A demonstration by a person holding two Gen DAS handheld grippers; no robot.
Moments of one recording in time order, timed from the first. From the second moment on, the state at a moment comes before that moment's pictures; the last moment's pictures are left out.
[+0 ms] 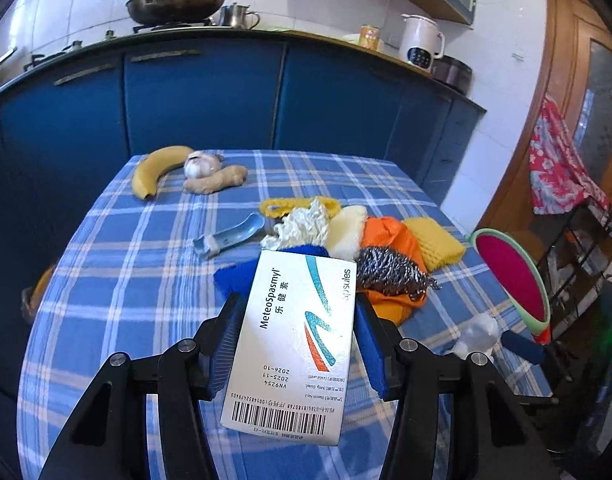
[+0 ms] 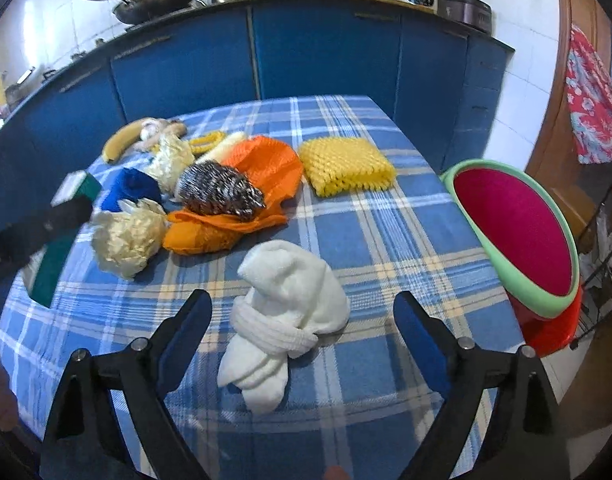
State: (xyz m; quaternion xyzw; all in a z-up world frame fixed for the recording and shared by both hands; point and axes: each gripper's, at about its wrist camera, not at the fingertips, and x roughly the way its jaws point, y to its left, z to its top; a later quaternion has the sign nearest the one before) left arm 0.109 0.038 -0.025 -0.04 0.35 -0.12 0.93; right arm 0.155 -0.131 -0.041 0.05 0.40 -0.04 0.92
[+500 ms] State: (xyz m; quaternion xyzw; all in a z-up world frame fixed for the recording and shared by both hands) left arm 0.131 0.050 -0.038 -0.04 0.34 -0.15 0.93; right arm 0.169 -0.116 -0.055 0.04 0.43 -0.09 0.90
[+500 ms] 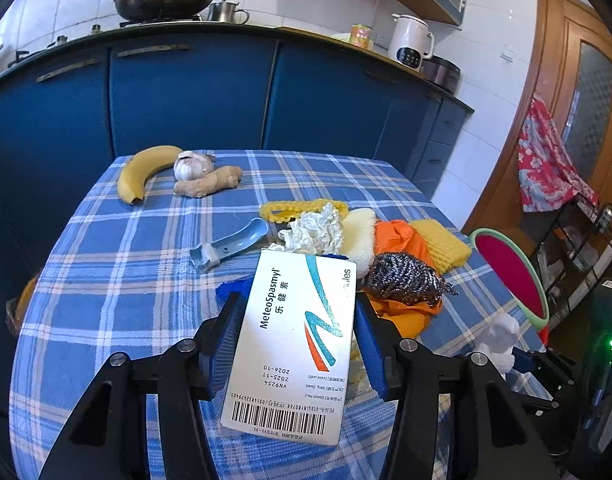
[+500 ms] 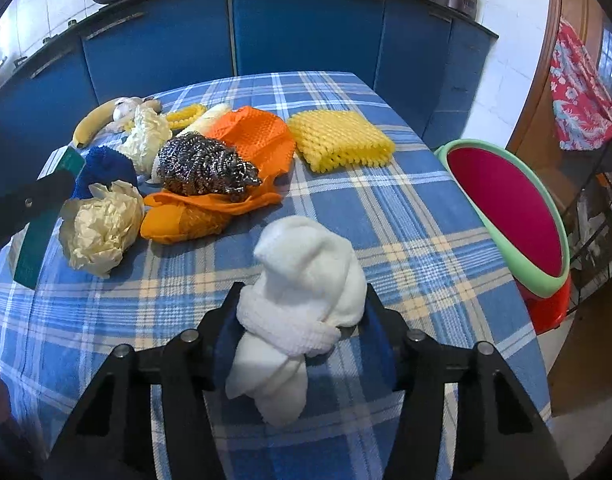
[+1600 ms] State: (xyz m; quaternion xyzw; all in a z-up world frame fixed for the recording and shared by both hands) left arm 0.123 -0.091 0.018 -0.01 0.36 -0.25 0.90; right arm 0.137 -0.279 0.030 0.09 0.36 -0.11 0.92
